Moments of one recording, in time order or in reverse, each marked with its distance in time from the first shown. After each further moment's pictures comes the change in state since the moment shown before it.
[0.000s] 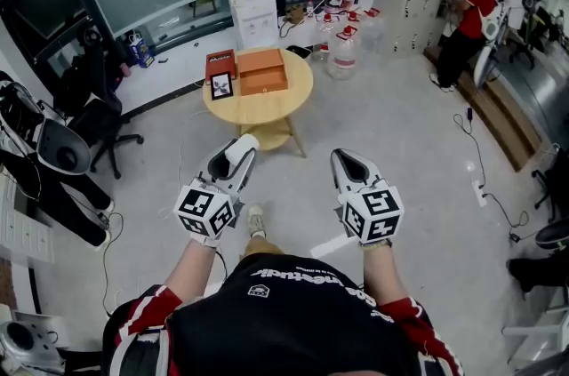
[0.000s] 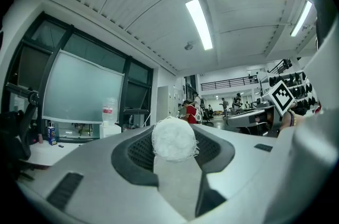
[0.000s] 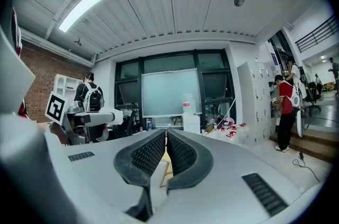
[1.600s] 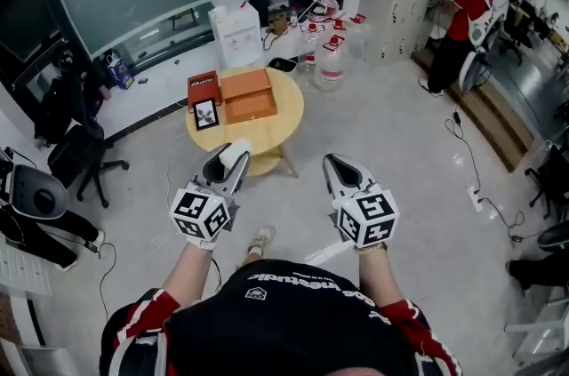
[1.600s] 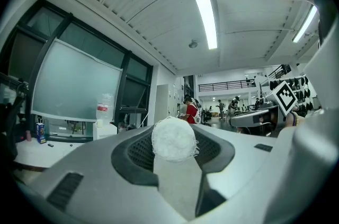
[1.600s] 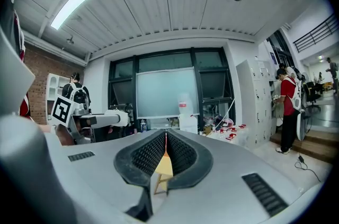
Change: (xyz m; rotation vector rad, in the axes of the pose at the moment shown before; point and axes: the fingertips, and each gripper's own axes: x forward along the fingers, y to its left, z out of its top) left arm 0.128 0.101 -0.008 -0.034 -0.001 -0.057; right arm 0.127 -0.058 0.024 0.011 -0.010 -0.034
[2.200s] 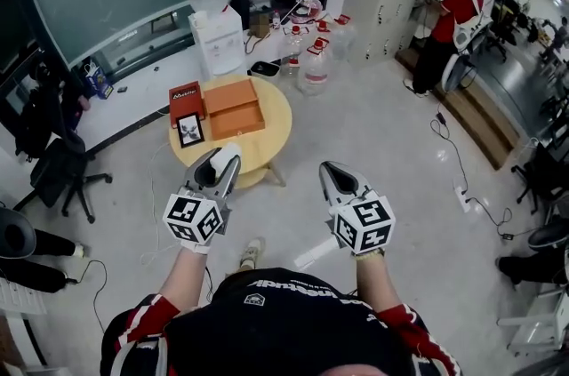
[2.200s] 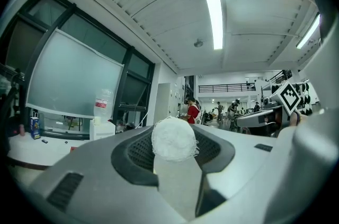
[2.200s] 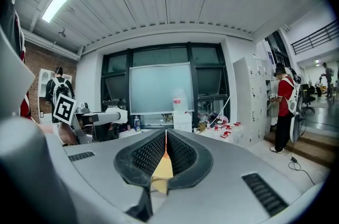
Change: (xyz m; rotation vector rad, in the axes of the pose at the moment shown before) left arm 0.066 0.061 -0.009 -0.049 0.009 -0.018; right arm 0.060 -0.037 0.006 -0.001 0.058 -0.055
